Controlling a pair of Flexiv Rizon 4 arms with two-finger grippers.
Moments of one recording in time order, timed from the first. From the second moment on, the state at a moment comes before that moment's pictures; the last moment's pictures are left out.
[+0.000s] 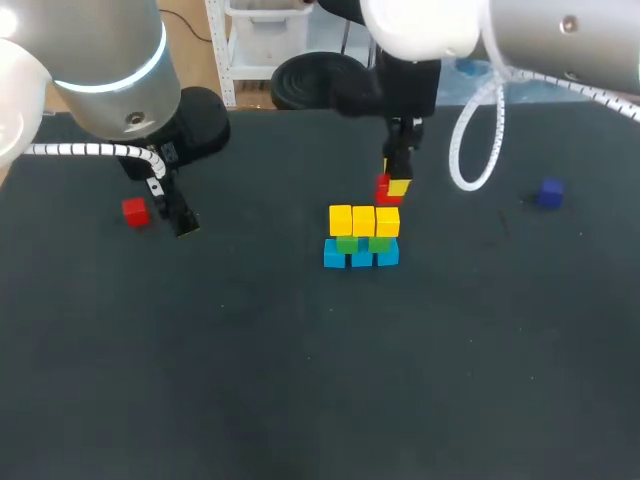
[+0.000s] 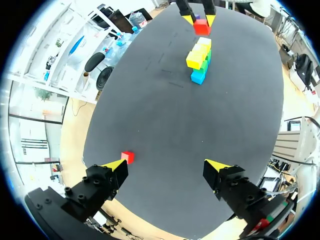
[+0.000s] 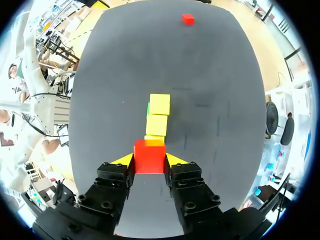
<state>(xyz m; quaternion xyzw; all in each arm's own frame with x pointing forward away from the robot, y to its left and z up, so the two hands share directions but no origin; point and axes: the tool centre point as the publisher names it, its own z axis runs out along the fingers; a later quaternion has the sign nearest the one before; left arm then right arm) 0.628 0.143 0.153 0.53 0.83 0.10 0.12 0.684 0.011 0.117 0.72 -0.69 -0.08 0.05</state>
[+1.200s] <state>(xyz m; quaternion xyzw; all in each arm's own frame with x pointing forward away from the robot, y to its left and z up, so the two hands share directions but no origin) 0.628 0.143 0.153 0.53 0.83 0.10 0.12 0.683 0.020 0.099 0.72 -0.68 -0.10 0.06</state>
